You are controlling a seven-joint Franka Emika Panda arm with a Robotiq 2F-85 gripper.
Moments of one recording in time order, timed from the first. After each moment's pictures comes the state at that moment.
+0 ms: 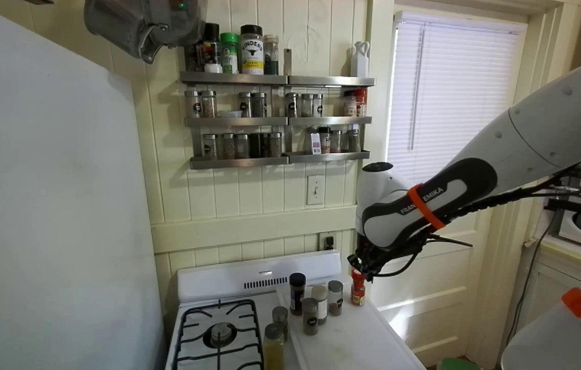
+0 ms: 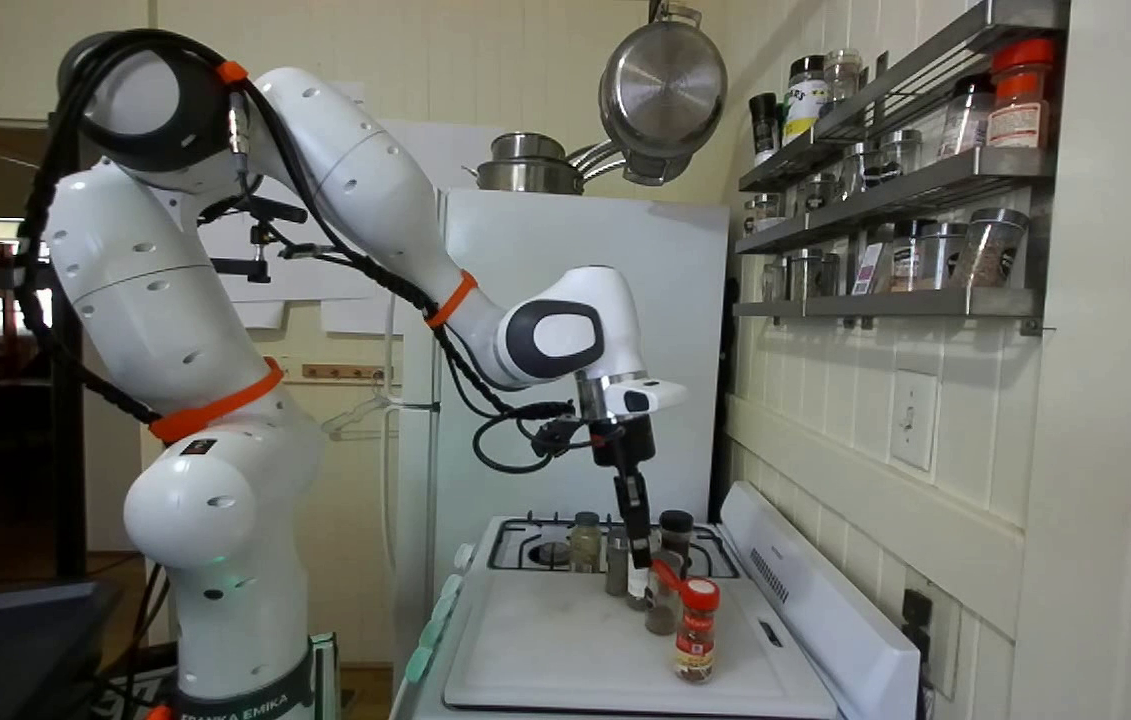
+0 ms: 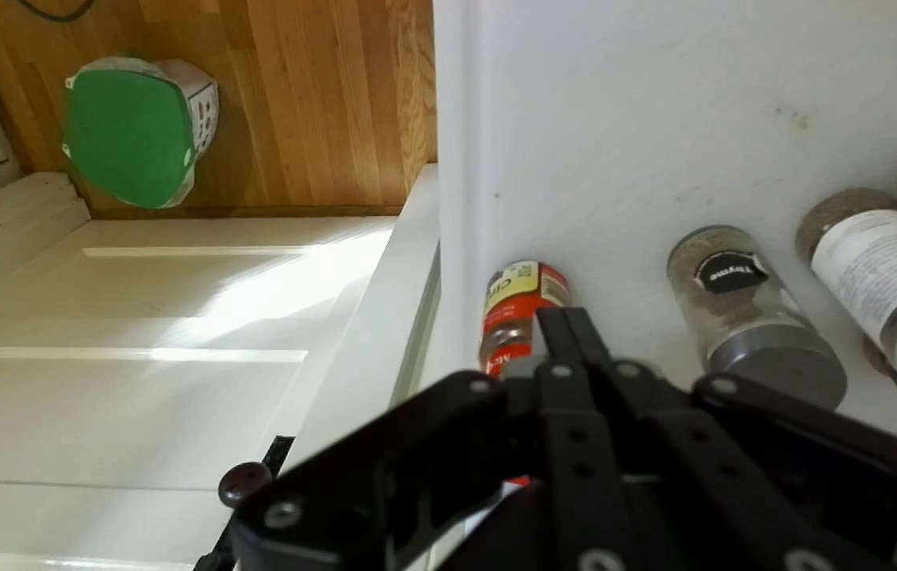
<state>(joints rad) -0.23 -0.44 0.10 -2.71 -0.23 2.43 0.45</state>
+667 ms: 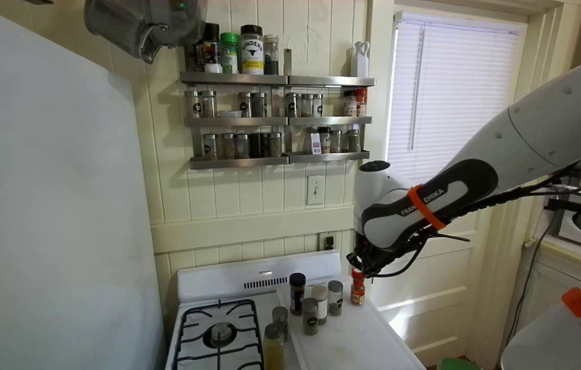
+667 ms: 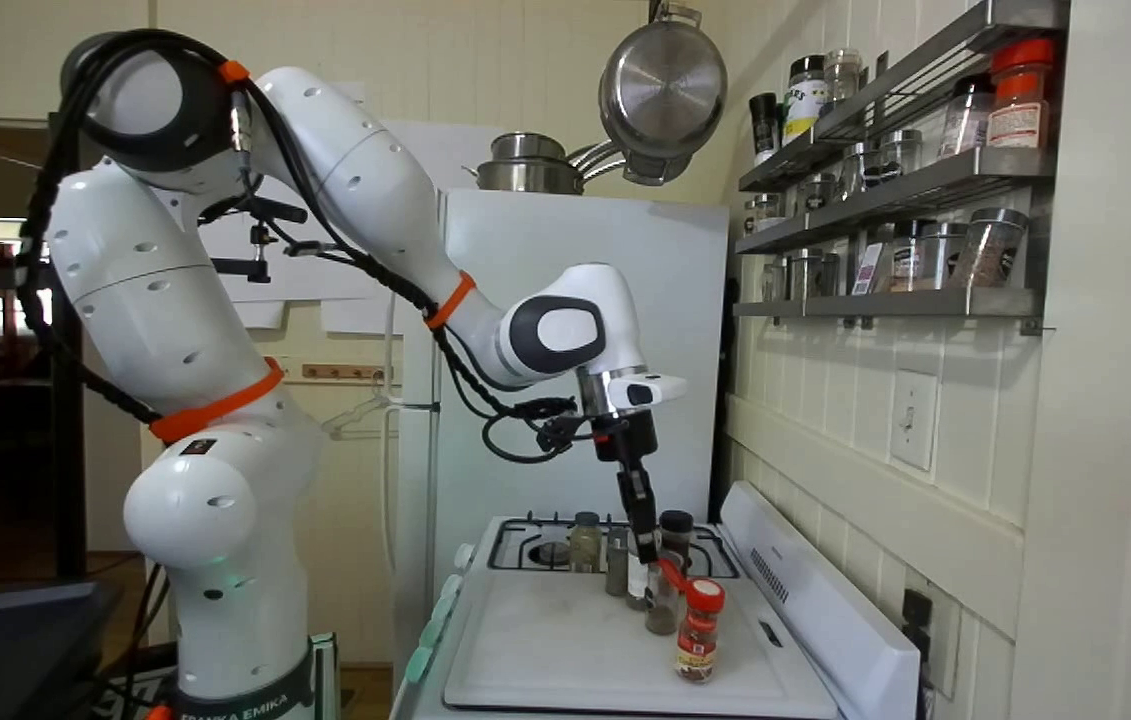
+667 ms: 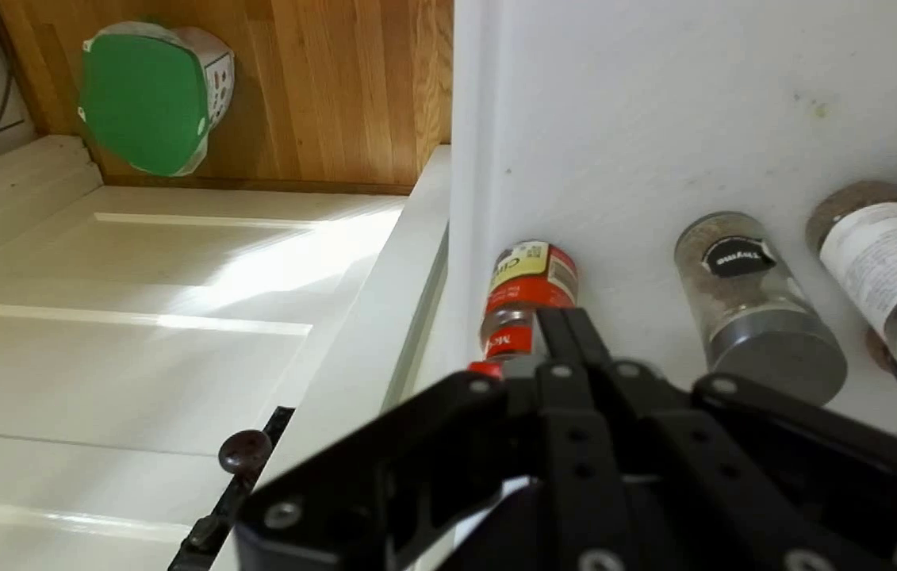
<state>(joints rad) -0.23 -0.44 0.11 -2.69 -0.28 2.43 0.45</state>
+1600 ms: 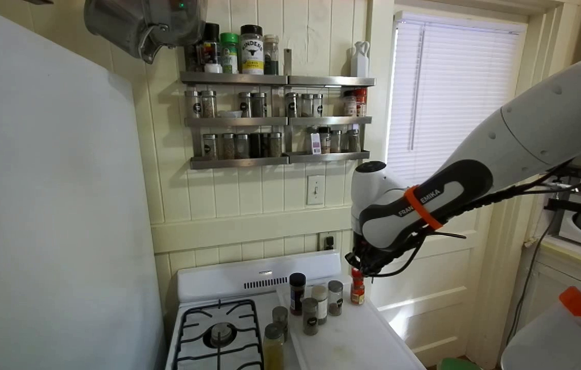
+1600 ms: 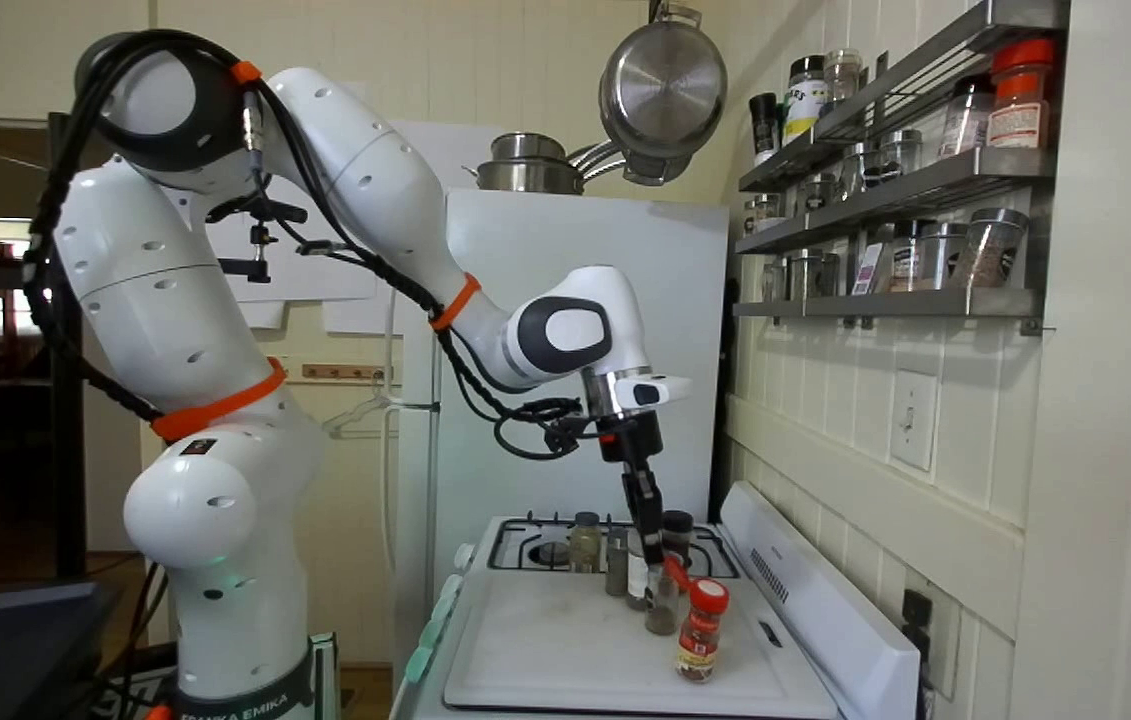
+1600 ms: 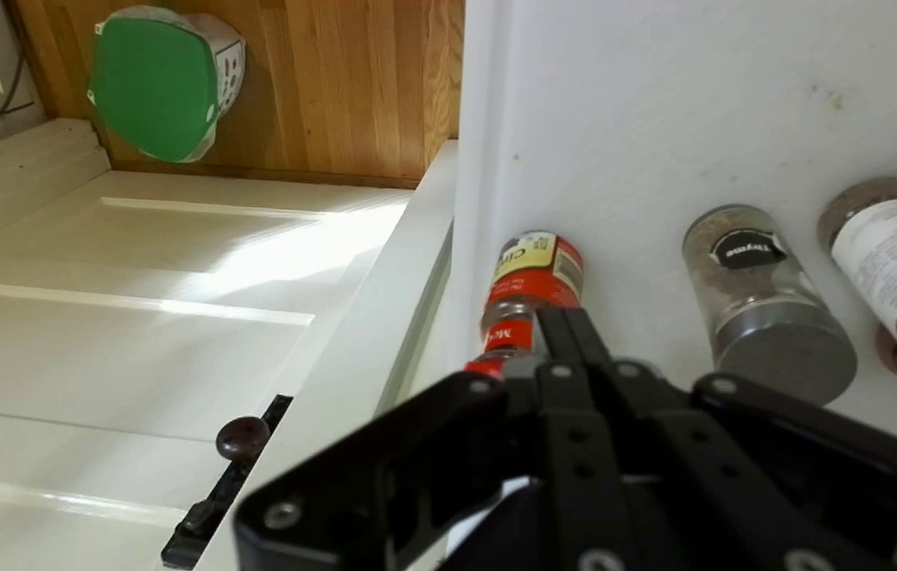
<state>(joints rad) -0.23 -0.41 0.11 -2.67 -0.31 2.43 0.45</state>
